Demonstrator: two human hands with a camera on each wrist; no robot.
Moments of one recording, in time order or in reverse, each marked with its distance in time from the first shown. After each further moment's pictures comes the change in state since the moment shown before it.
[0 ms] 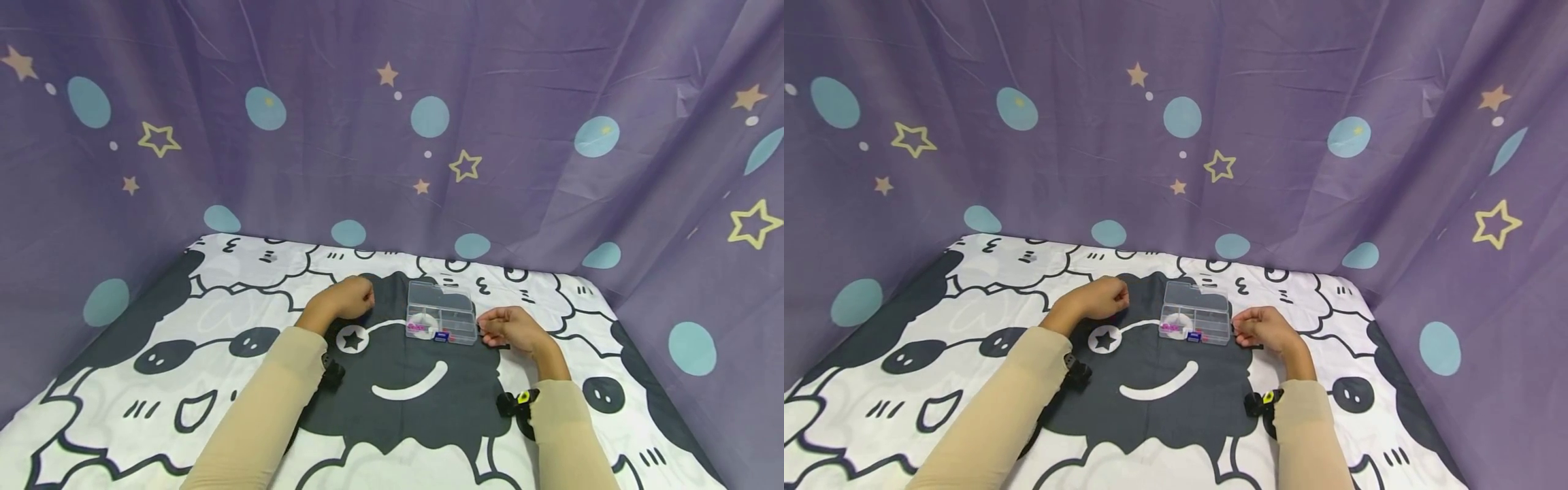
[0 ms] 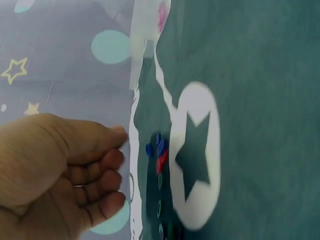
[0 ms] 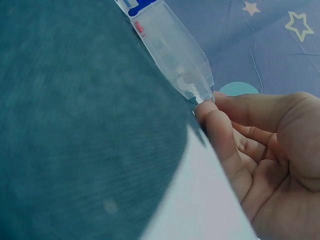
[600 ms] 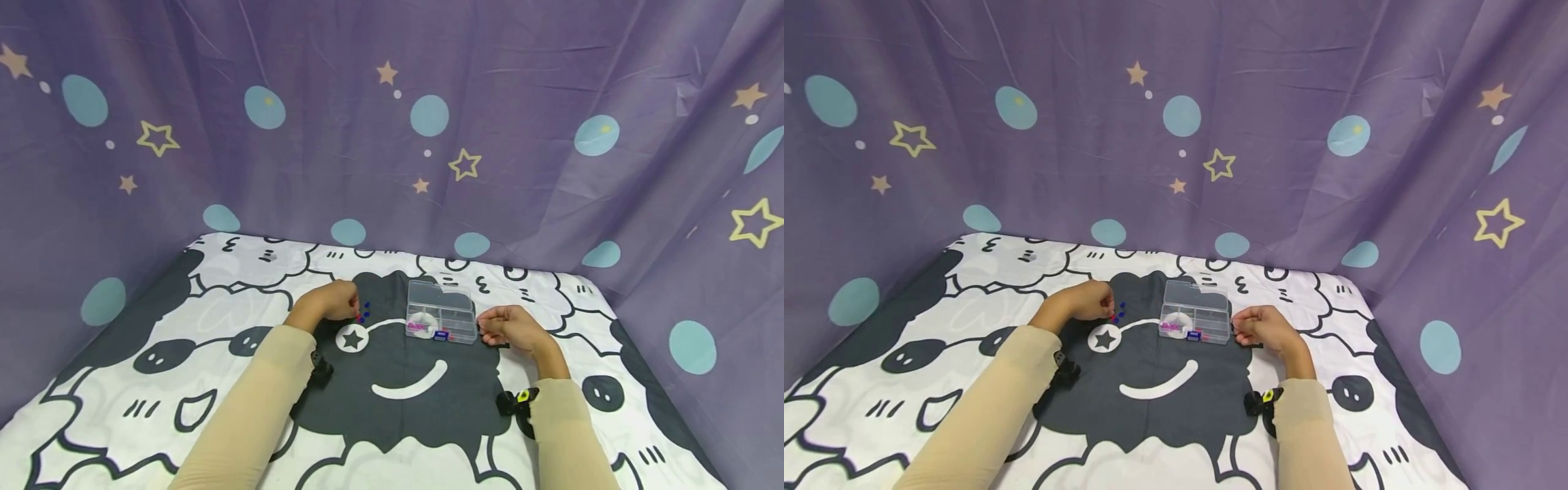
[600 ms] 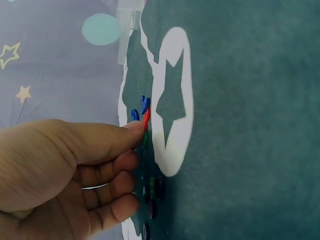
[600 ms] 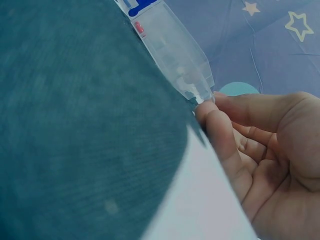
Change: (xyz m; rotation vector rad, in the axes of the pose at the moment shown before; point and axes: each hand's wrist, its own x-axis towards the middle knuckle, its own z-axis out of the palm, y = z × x) left_hand -0.012 -0.018 -0.007 0.038 -0.123 -0.065; right_hand -0.001 0.000 0.000 -0.003 -0.026 -0.028
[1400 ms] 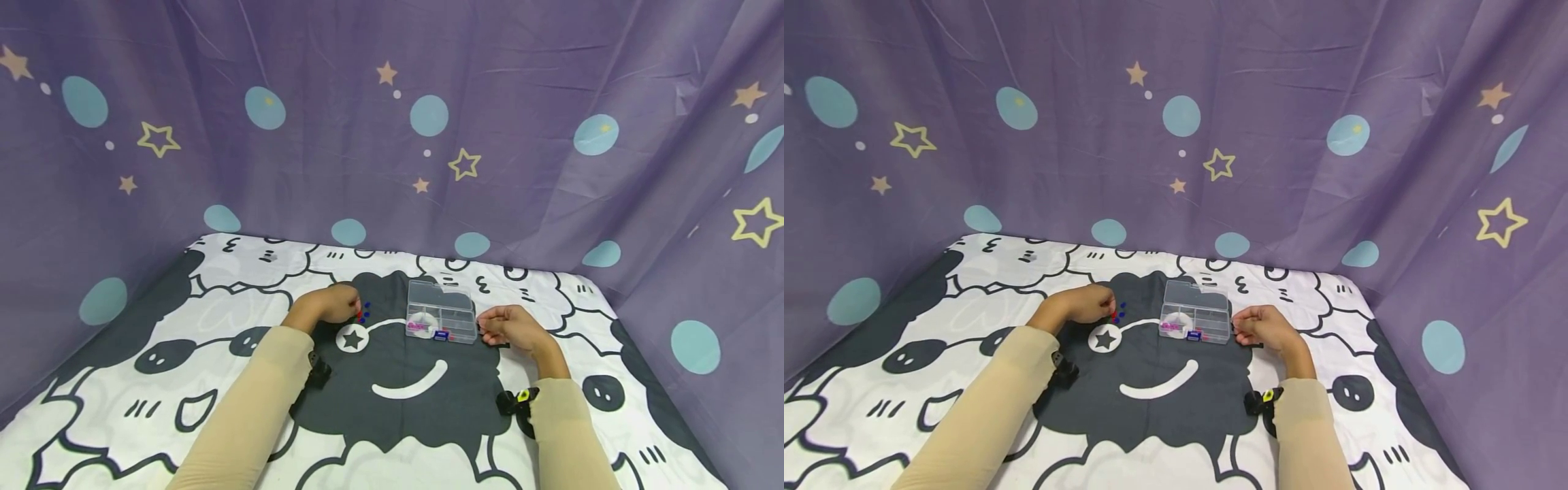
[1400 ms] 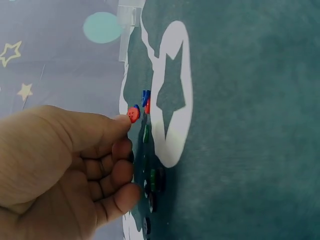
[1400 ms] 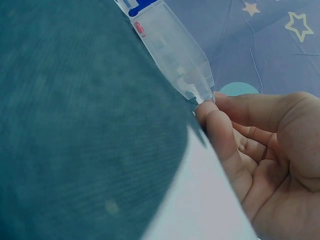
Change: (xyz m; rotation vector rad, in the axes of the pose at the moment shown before) left_hand 0.000 -0.001 0.005 -0.043 -0.037 0.034; right_hand 0.003 0.002 -0.002 -0.002 -0.005 -0.006
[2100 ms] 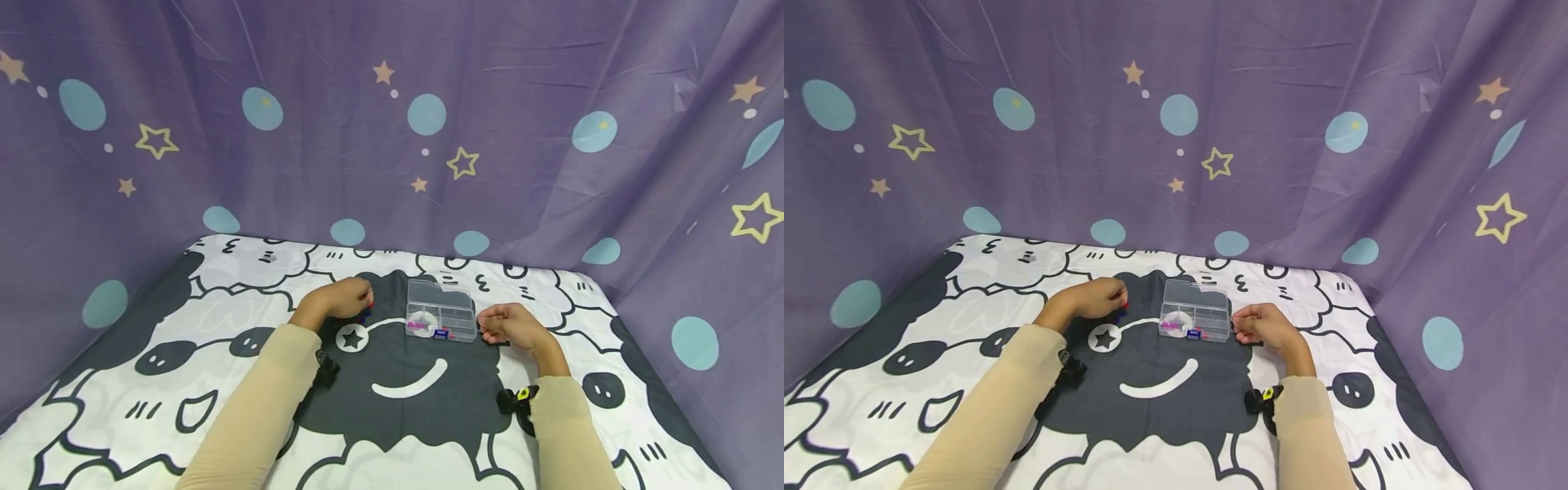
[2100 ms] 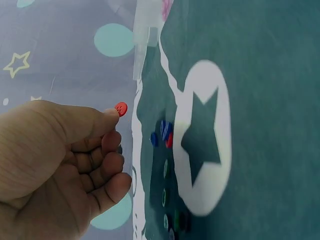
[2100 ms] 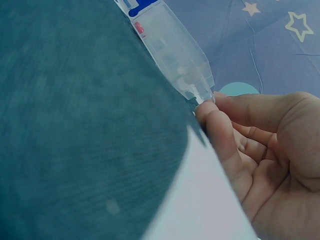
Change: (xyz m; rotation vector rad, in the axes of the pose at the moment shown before) left_hand 0.009 0.014 -0.004 -0.028 0.090 0.103; right_hand 0.000 0.001 0.000 0.000 0.010 -0.001
